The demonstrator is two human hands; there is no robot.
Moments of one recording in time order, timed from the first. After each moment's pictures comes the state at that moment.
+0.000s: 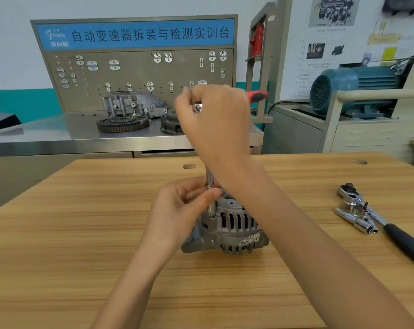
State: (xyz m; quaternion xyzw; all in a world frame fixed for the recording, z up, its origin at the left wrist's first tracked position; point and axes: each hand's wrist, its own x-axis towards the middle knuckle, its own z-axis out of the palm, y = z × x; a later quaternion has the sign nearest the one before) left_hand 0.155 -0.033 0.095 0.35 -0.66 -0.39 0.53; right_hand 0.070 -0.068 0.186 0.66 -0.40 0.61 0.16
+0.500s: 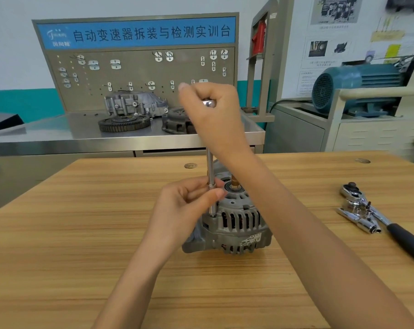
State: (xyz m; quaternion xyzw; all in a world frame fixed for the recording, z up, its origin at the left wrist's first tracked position) left_hand 0.152 -0.033 0.096 0.37 -0.65 -0.40 0.53; right_hand 0.064 -0.076 0.189 0.69 -0.24 0.66 -0.14
